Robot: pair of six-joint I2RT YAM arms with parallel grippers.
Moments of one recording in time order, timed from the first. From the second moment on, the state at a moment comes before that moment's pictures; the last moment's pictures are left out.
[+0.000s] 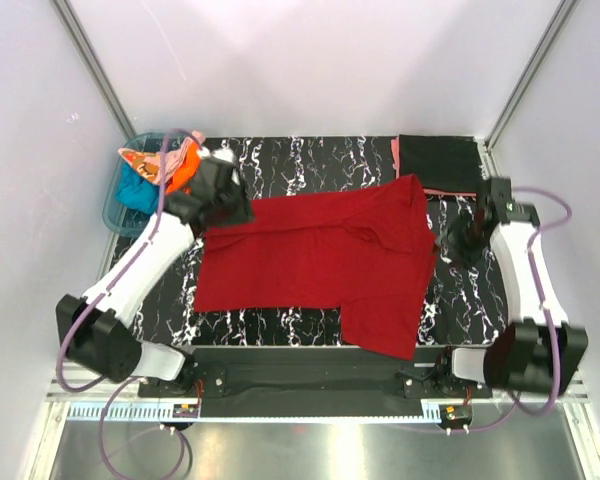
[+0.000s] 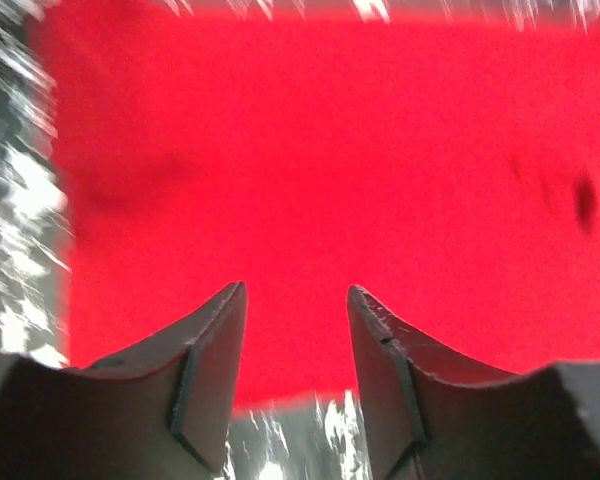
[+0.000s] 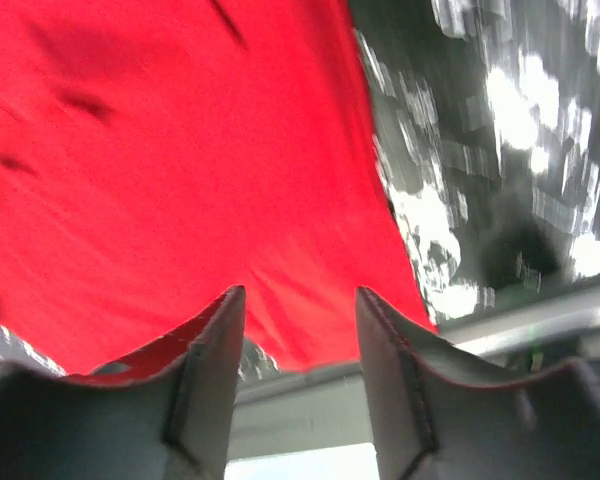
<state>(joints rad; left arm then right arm) -0.38 1.40 1.32 -0.73 -0.11 -0.50 -0.13 1.33 1.21 -1.09 -0.10 0.62</state>
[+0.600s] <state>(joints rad) -0.74 1.24 0.91 -0.66 -0.03 -0.73 -0.07 1.15 0.64 -0.93 -0.27 0.77</state>
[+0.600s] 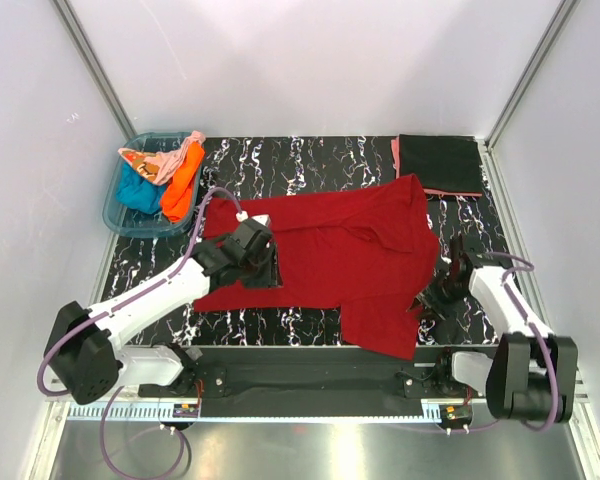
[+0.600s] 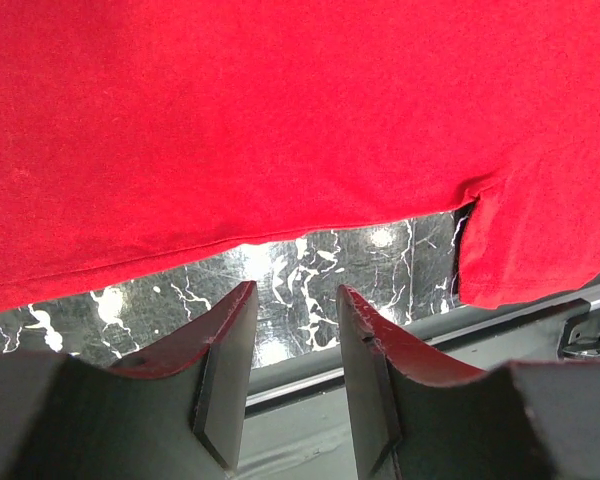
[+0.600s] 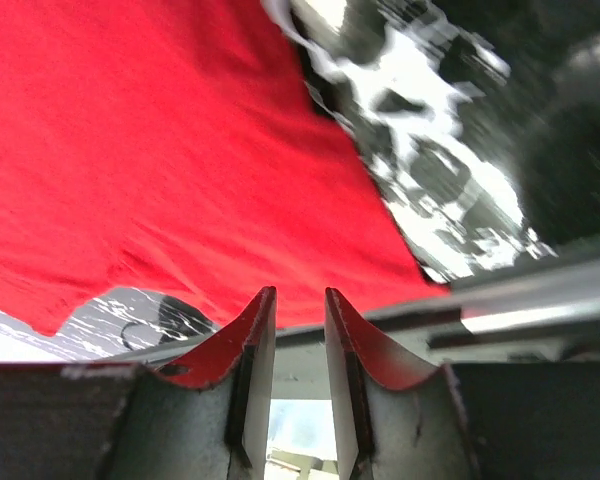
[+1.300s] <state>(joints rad) -0.73 1.24 0.97 -0.71 -0.04 -0.70 0.19 1.83 1.21 -0.68 -0.22 0.83</state>
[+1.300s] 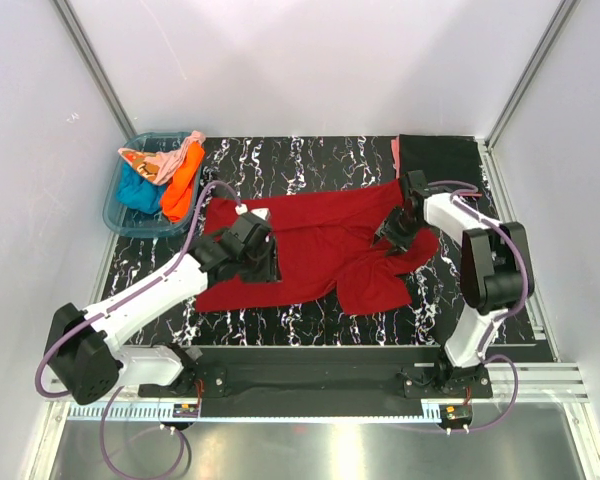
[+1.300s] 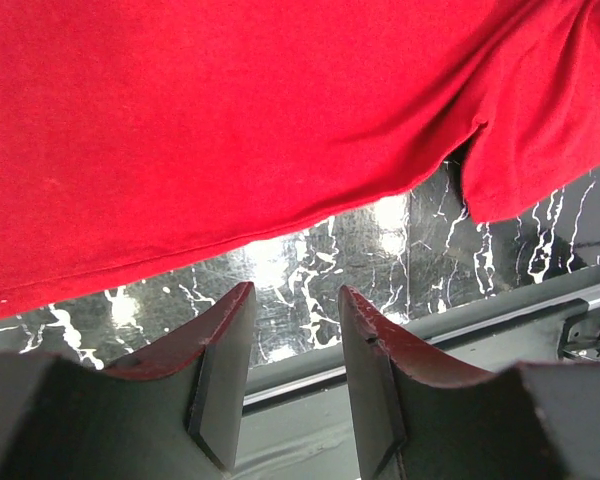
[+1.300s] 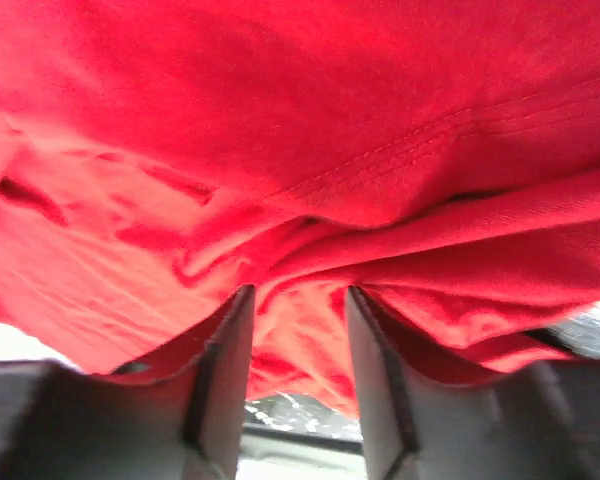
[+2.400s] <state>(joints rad) -0.41 1.12 0.86 -0.68 0.13 -0.69 0.05 1.47 0.73 -0.77 -0.09 0.73</state>
